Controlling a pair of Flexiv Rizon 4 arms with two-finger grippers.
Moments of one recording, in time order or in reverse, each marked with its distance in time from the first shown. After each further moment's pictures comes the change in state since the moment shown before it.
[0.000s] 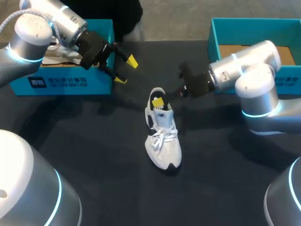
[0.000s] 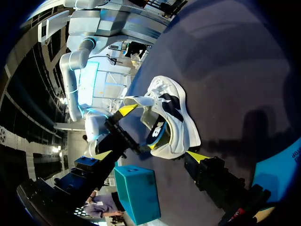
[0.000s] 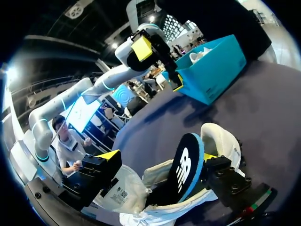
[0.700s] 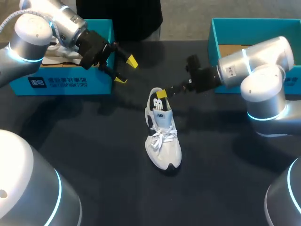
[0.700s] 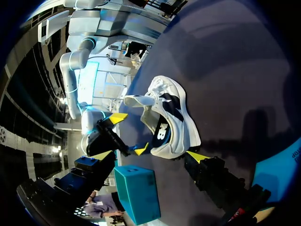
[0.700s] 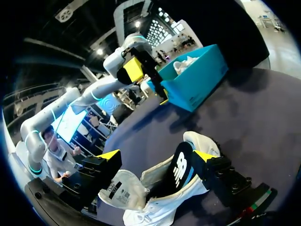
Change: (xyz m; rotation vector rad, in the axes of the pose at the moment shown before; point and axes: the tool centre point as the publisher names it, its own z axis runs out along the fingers) left arm 0.000 0.000 0.000 0.000 0.000 0.000; right arm -0.002 0.017 -0.029 -0.049 -0.157 0.057
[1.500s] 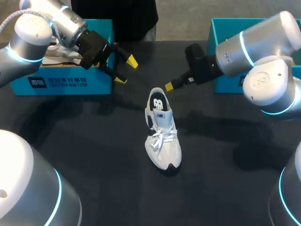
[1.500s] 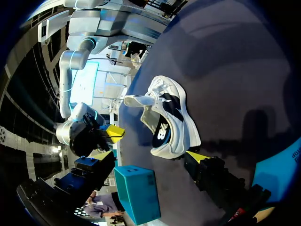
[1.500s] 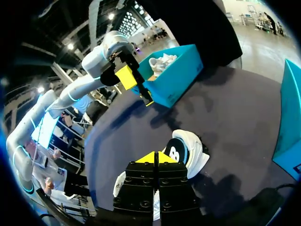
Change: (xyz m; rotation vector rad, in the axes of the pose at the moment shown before) left arm 0.000 0.000 0.000 0.000 0.000 0.000; right arm 0.013 0.012 -0.027 0.093 -0.296 0.070
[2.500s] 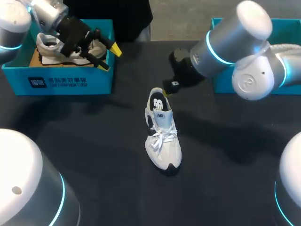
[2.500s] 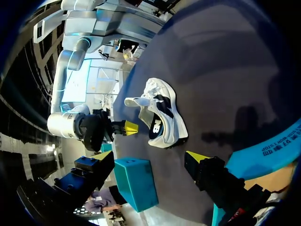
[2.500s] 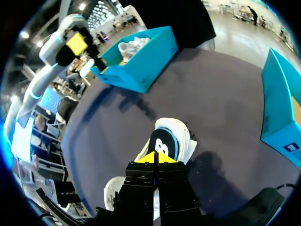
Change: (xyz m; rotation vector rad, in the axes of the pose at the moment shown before) left arm -0.008 -0.011 -0.069 -0.071 0.084 0.021; right arm -0.011 -0.012 0.028 0.136 -0.278 0.127
